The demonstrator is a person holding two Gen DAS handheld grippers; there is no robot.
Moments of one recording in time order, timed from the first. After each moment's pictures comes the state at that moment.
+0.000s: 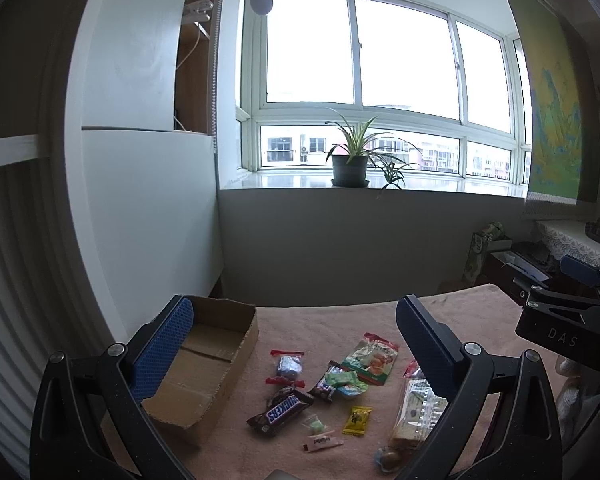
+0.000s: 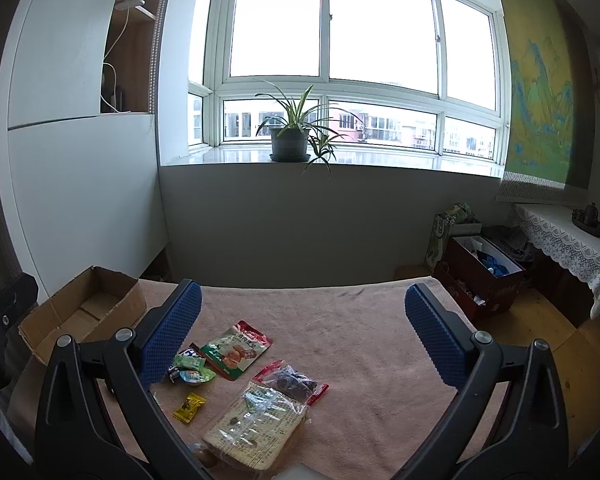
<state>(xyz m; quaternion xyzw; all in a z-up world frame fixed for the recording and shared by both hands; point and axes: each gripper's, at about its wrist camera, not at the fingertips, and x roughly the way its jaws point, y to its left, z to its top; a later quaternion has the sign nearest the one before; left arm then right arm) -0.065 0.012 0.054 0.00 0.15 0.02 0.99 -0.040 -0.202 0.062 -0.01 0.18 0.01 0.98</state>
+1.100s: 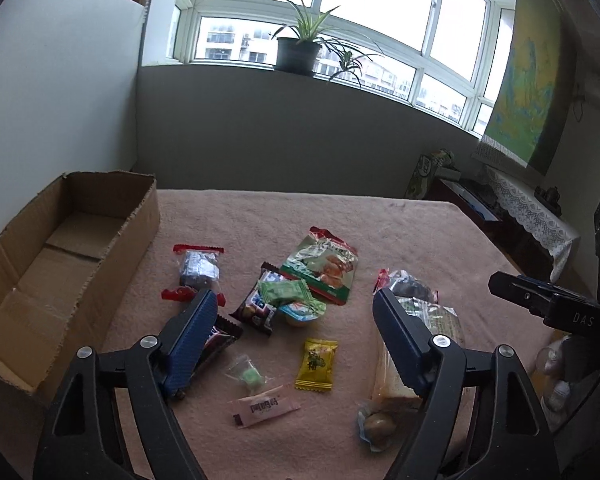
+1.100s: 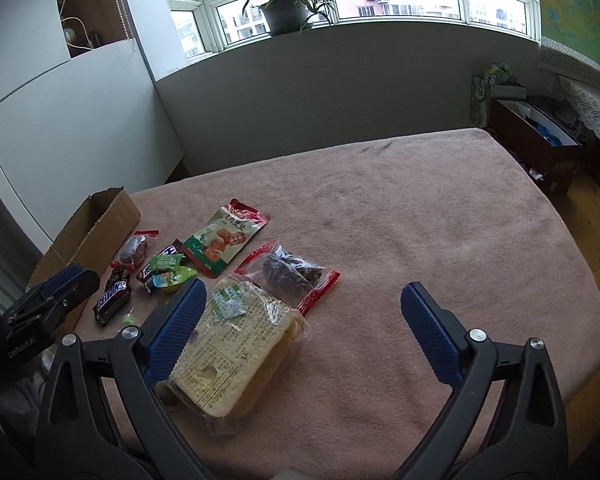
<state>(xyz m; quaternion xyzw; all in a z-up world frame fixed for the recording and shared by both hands) 0.015 0.007 -0.063 -0.07 0.32 -0.13 0.93 0.017 -0.265 -0.064 0.09 0.37 0.09 0.92</state>
